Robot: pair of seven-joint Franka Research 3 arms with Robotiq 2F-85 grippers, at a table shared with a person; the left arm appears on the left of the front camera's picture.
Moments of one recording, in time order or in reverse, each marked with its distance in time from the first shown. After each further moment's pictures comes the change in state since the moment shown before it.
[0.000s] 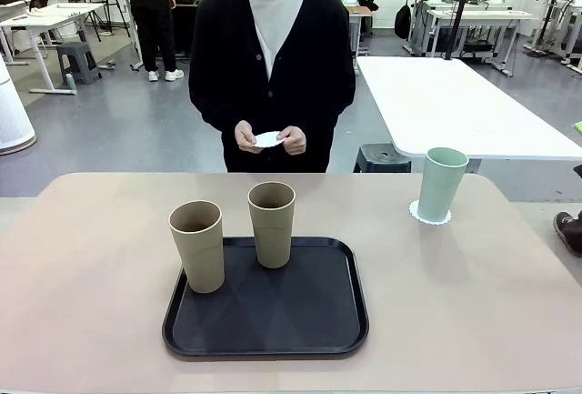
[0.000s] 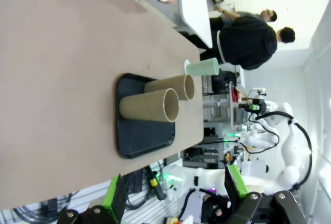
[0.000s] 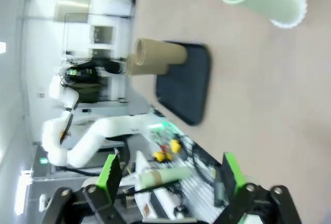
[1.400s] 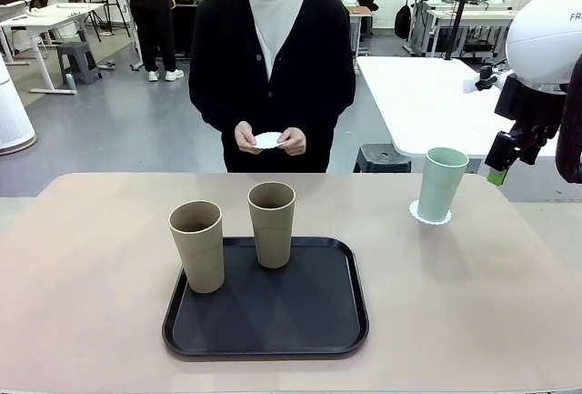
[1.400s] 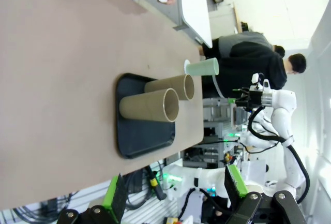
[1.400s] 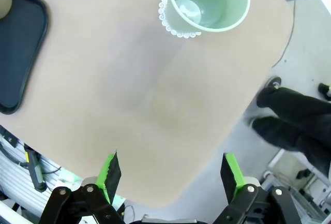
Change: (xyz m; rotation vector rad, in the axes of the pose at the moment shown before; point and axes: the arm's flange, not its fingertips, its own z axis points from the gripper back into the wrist) left arm 0.000 0.000 0.000 0.000 0.001 0.000; right arm 0.046 0.106 -0.177 -1.168 0.329 0.498
